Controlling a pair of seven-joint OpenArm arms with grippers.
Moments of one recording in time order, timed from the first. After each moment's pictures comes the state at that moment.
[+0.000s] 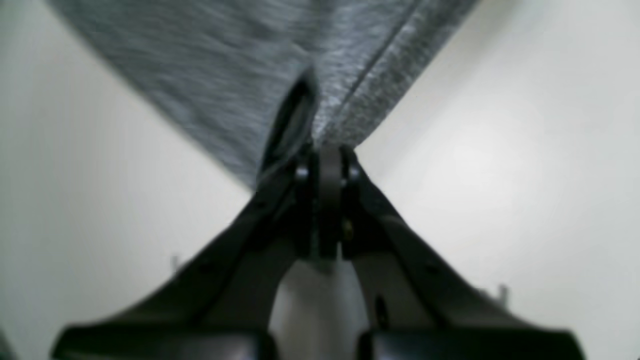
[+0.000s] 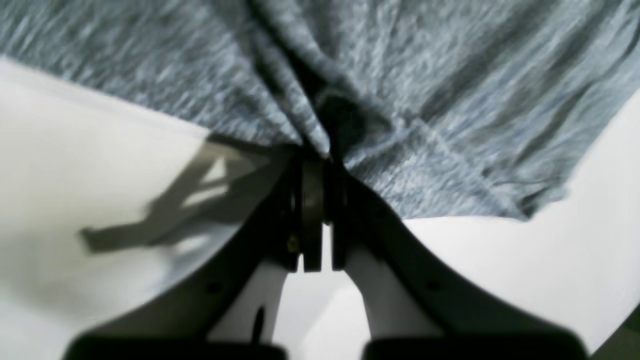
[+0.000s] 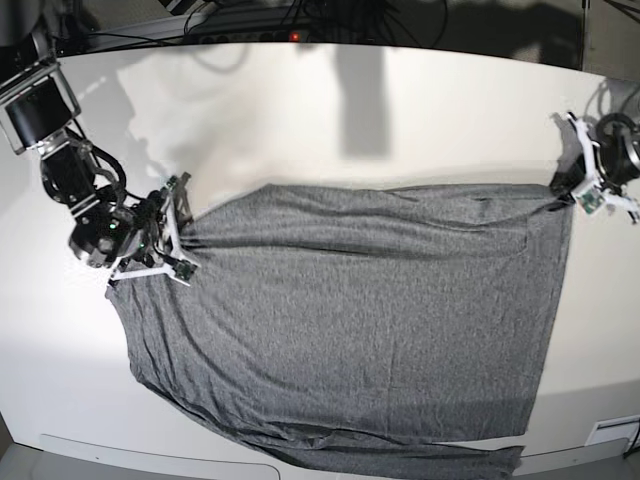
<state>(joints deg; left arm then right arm) 8.8 -44.0 5.1 77.4 -2.6 -39.7 3.1 18.0 37.6 -32.9 74.0 11.1 34.6 -49.6</state>
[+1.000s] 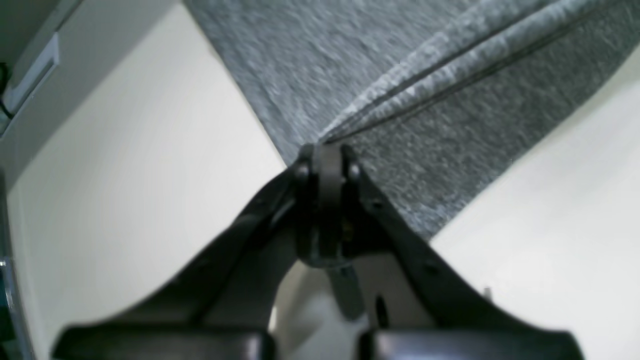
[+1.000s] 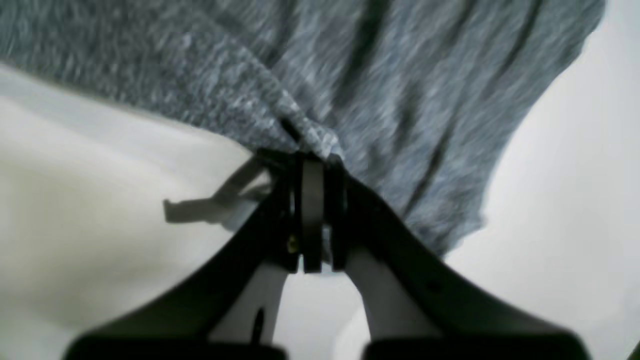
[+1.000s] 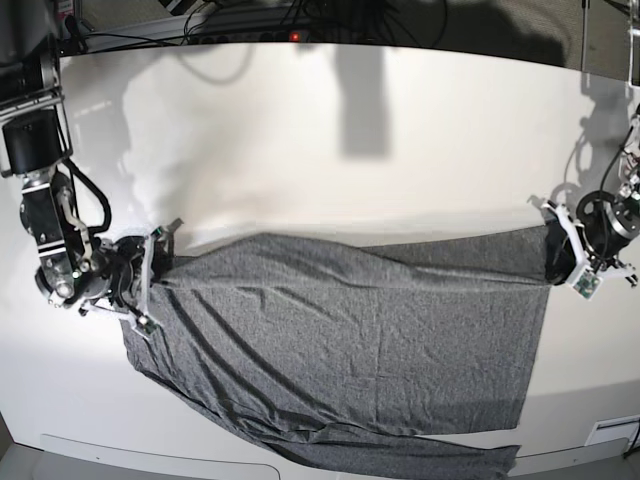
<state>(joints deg) -7.5 -34.0 5.1 68.5 -3.2 -30.0 5.1 24.8 33.4 -18.8 63.1 13.7 35.3 -44.7</state>
